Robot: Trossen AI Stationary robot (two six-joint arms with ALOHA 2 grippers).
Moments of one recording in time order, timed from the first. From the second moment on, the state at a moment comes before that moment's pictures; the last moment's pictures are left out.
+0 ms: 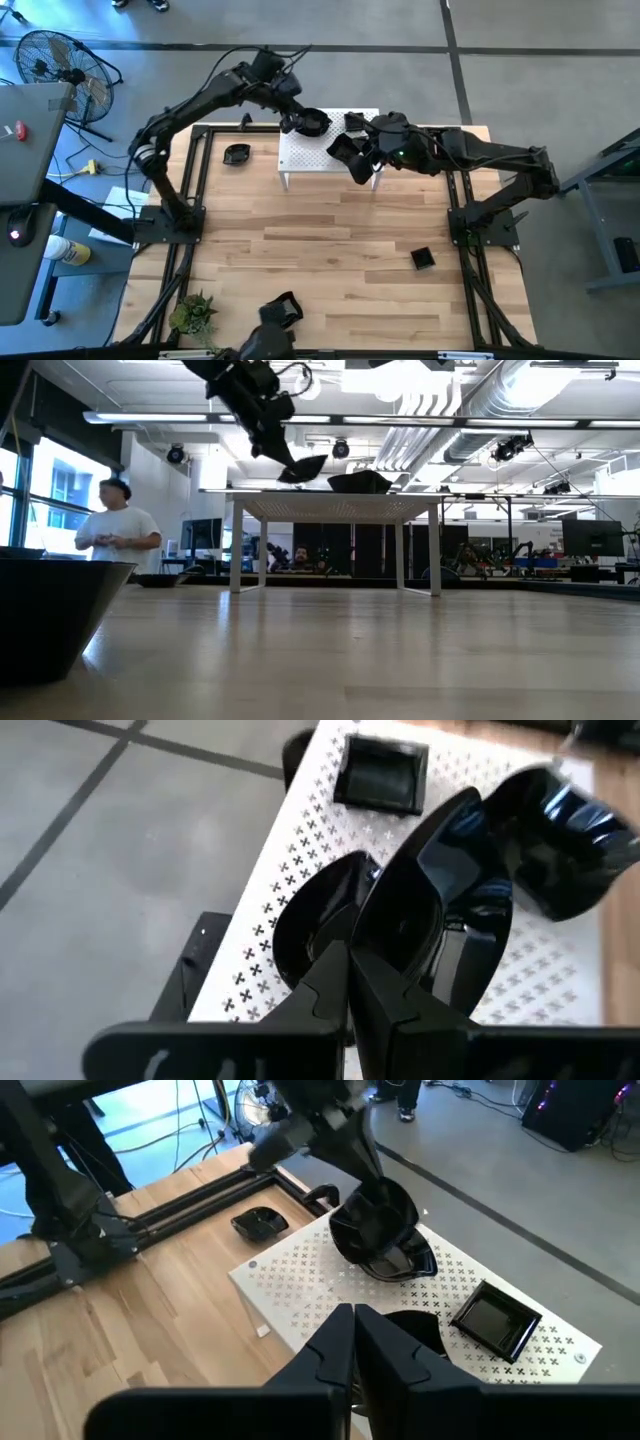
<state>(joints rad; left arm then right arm) 0.74 1.70 1.70 -0.77 0.29 0.33 -0.05 1.44 1.64 -0.79 0.52 0.40</state>
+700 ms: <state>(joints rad) 0.74 1.77 1.74 -0.71 0.23 0.42 -0.05 1.44 1.64 -0.79 0.51 0.39</state>
